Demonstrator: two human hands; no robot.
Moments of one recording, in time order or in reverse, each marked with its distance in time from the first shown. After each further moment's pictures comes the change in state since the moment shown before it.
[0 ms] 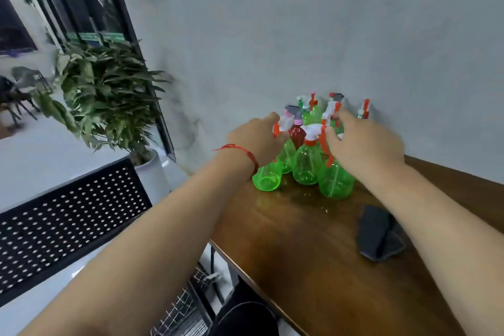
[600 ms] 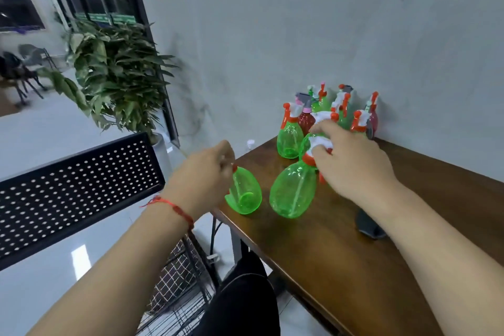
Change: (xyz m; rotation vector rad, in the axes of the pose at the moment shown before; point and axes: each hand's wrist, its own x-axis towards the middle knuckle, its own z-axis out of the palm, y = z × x) left_hand -0.155 -0.066 -0.020 -0.163 0.048 -0.199; right_hand -0.079 -0.042 -0.027 0.271 -0.159 -0.093
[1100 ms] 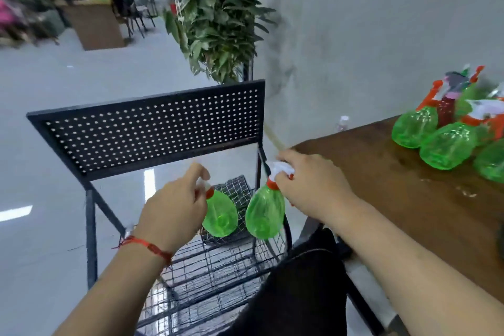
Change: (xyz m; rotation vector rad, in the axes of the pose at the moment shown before) left_hand -0.168 -0.210 -0.023 0.051 0.073 -0.445; right_hand -0.041 -0.186 0.166 0.056 -0.428 -0.407
